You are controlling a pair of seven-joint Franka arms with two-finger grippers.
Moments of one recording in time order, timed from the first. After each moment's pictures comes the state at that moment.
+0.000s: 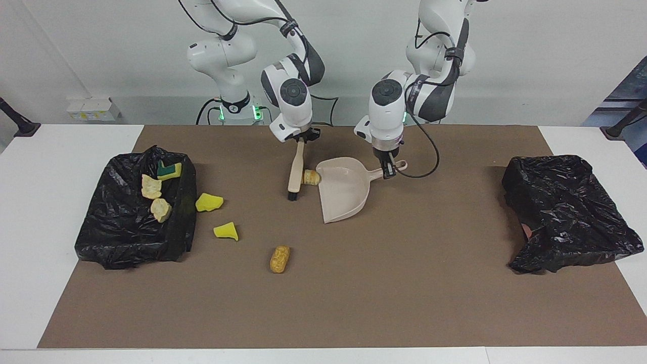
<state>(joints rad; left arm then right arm) -0.57 0.06 -0.04 -2.13 0.14 2.07 0.82 0.44 -0.03 0.23 -2.35 0.30 2.01 0.63</state>
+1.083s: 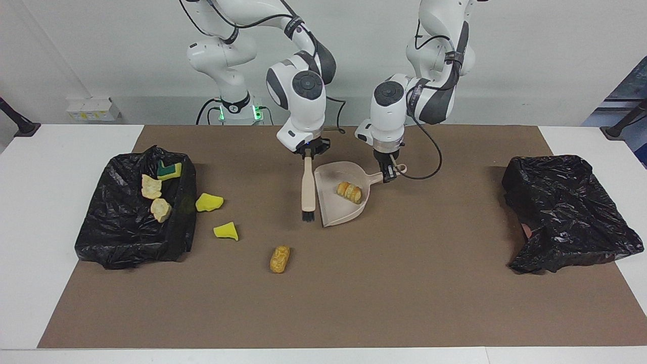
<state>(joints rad) -0.55 0.06 -0.03 -2.15 0.13 2.14 0.78 0.33 0.15 0.21 -1.93 0.02 1.88 0.52</state>
